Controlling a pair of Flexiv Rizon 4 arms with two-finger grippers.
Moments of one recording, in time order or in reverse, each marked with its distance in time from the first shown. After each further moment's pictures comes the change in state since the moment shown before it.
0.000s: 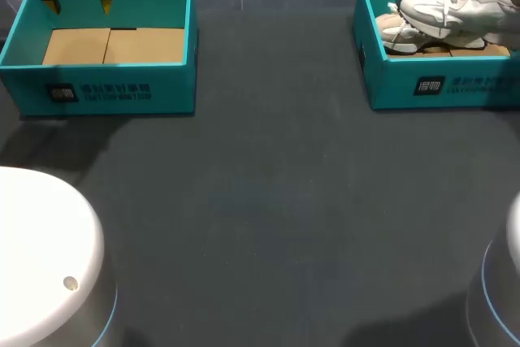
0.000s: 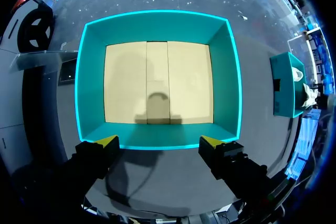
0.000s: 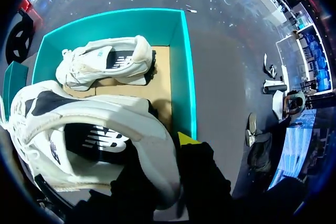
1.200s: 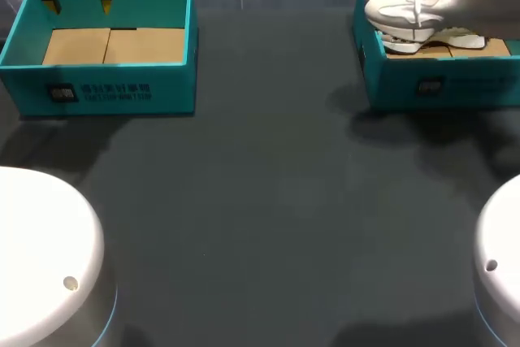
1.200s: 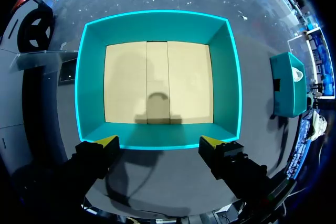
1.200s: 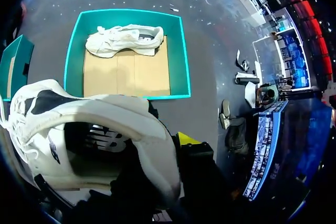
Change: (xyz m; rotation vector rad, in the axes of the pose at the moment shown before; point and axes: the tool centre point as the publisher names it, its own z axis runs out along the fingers) left arm 0.000 0.000 0.000 0.000 0.000 0.000; right arm 0.076 -0.118 -0.167 0.039 -0.221 0.000
